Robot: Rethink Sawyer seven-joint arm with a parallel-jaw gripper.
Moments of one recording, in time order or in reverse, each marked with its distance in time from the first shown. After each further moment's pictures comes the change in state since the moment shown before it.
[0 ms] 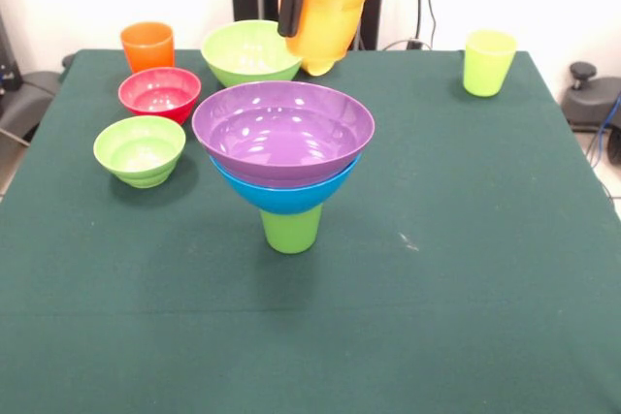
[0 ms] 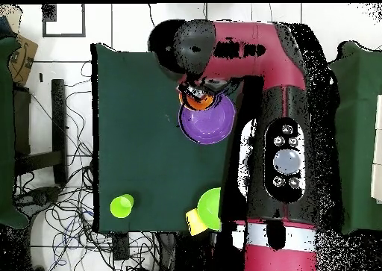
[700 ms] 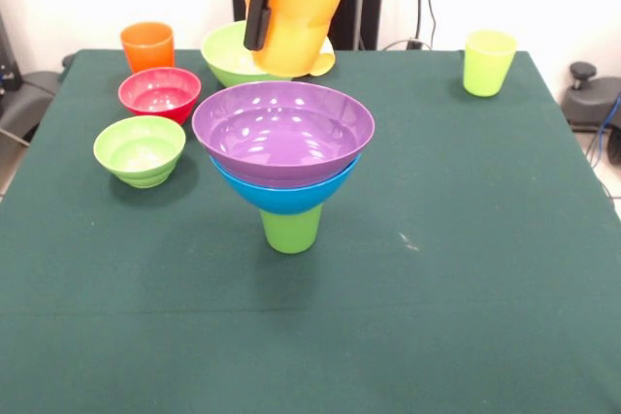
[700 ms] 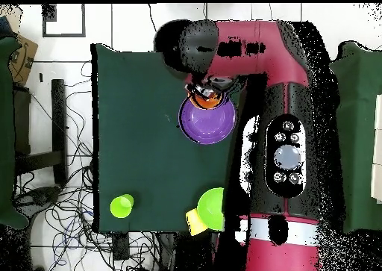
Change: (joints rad) arm -0.008 0.019 0.002 -0.025 -0.066 0.000 0.000
